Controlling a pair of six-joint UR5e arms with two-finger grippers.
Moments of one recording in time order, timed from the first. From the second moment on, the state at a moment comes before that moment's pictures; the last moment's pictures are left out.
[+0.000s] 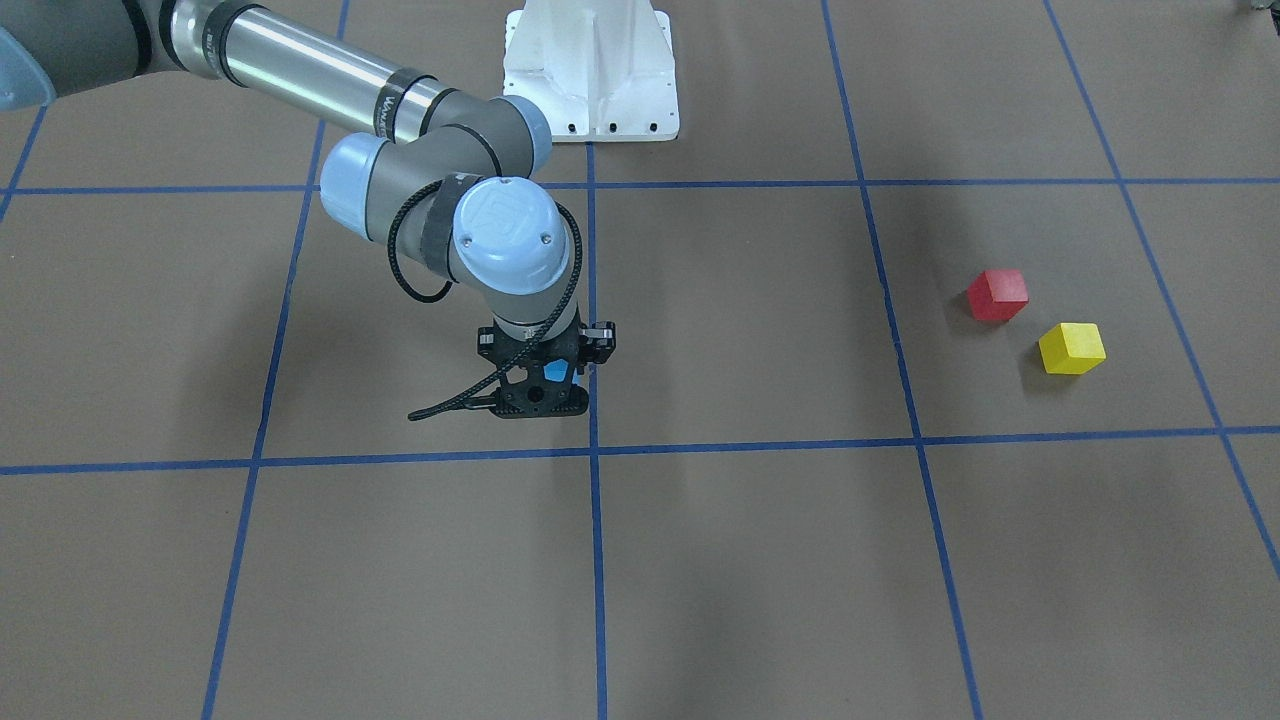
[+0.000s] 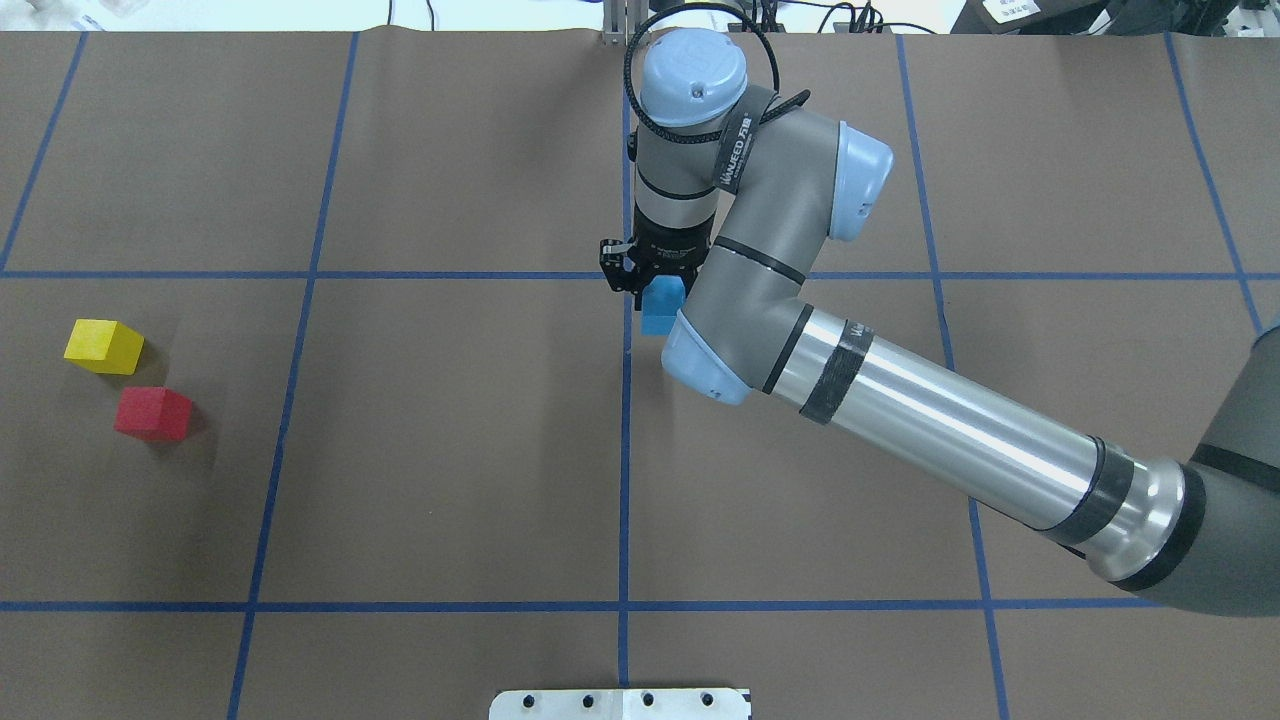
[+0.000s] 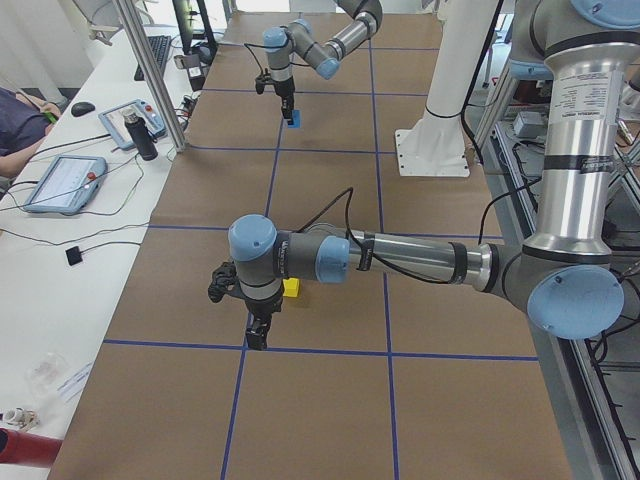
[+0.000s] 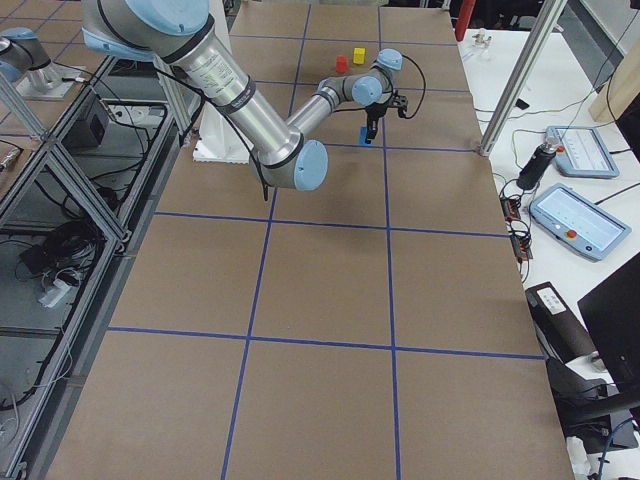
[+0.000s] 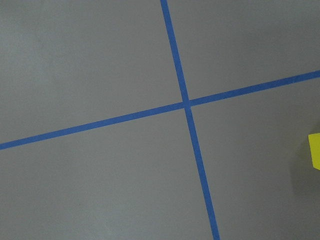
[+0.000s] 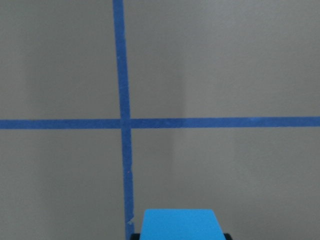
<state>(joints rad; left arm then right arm) -1.52 -1.59 -1.66 -1.54 -2.25 0.15 0.66 -0.63 1.26 -1.55 2.12 1.07</state>
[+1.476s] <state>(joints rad) -1.52 -1.60 -1.66 -1.54 -2.25 0.14 0.60 -0.61 1.19 -1.42 2.06 1.22</state>
